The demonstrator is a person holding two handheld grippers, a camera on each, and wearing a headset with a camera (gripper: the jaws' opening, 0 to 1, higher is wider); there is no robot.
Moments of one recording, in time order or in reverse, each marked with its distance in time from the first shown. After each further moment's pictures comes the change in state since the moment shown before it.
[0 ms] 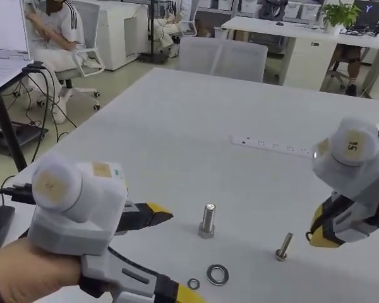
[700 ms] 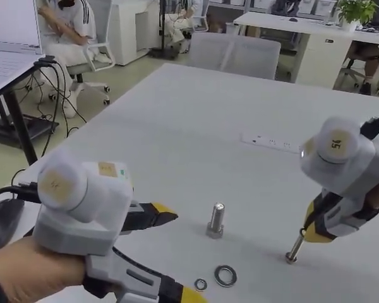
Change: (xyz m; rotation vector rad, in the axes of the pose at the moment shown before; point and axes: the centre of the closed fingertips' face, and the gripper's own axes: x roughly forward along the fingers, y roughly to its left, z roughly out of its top) left arm -0.001 0.007 -0.004 -0.020 0.003 0.009; right arm 0.020 -0.010 0.013 -0.069 0.037 0.045
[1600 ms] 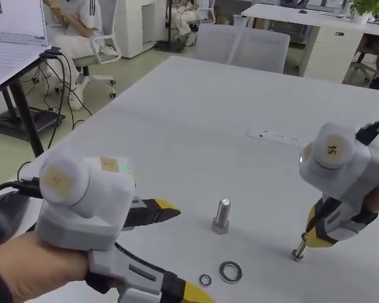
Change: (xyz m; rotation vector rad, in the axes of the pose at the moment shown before) left arm 0.000 0.004 -0.004 -0.018 -0.002 0.008; right arm 0.023 -0.001 -0.005 0.000 0.029 0.038
